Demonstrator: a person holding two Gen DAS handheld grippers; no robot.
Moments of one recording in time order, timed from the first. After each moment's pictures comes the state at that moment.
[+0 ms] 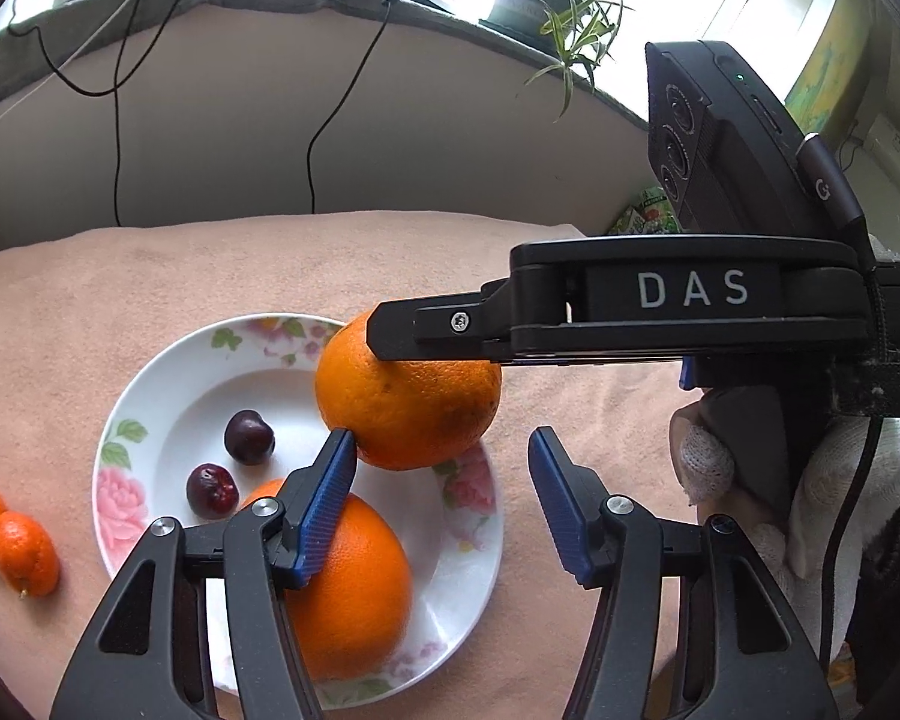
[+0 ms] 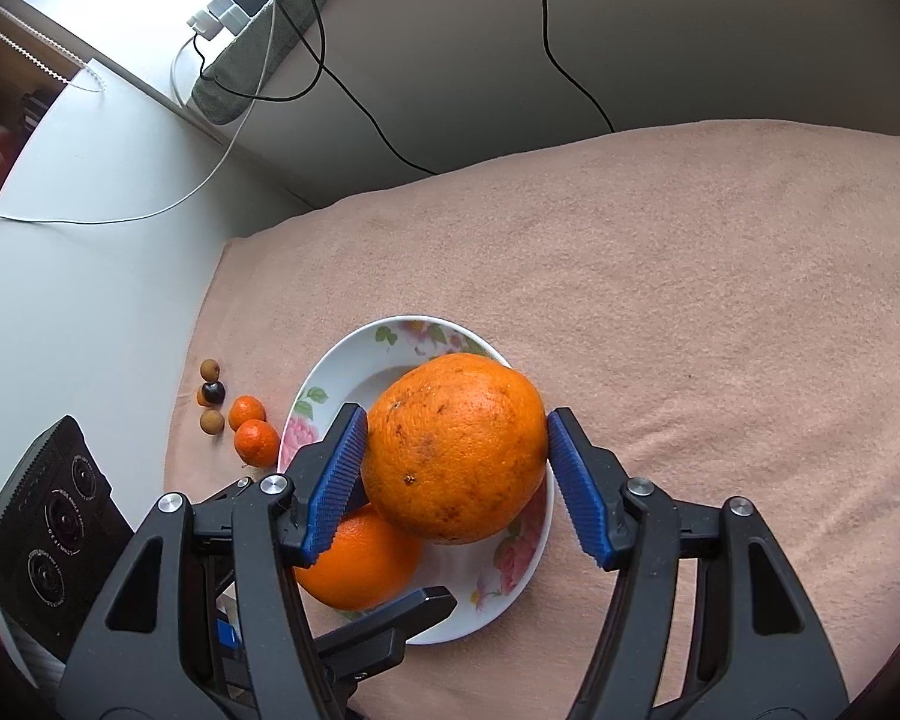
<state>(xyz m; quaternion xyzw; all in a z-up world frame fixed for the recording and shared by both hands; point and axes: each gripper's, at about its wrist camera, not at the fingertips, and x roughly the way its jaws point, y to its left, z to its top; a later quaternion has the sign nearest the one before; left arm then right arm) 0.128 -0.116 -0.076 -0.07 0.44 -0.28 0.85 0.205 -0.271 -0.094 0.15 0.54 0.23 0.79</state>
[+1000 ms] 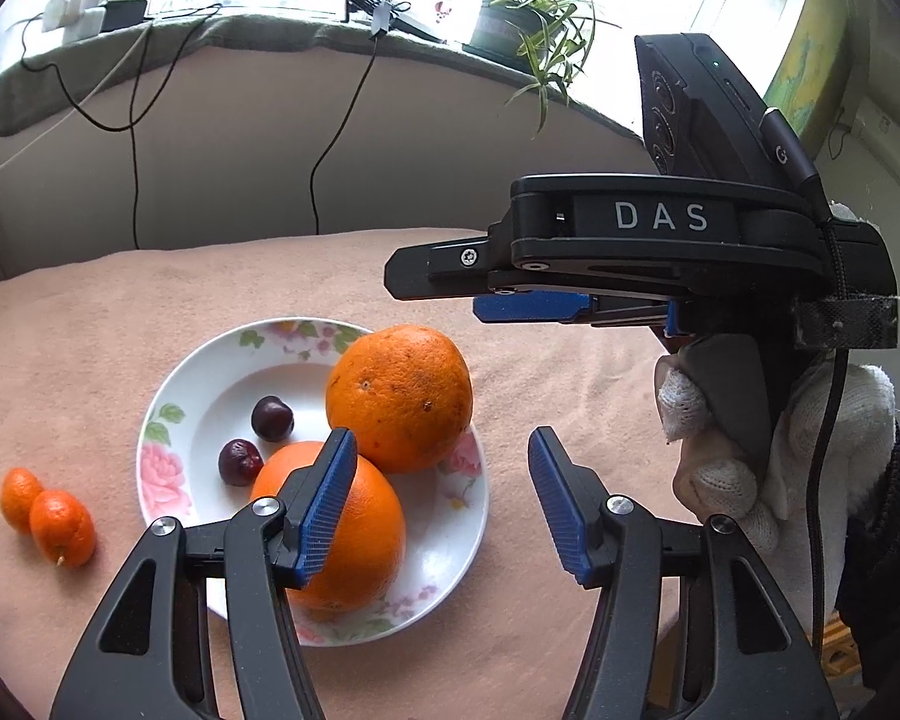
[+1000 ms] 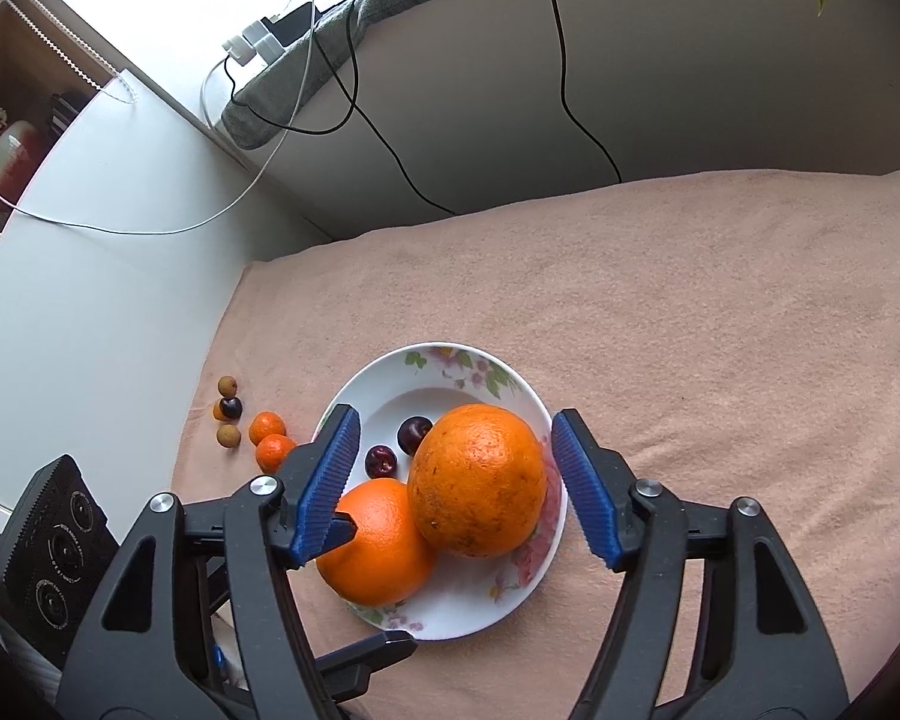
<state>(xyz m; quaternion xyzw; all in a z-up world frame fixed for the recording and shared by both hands) 0.072 -0.103 -0.057 -0.05 0.41 -0.27 0.87 0.187 -0.273 -0.071 0.15 0.49 0.23 0.83</state>
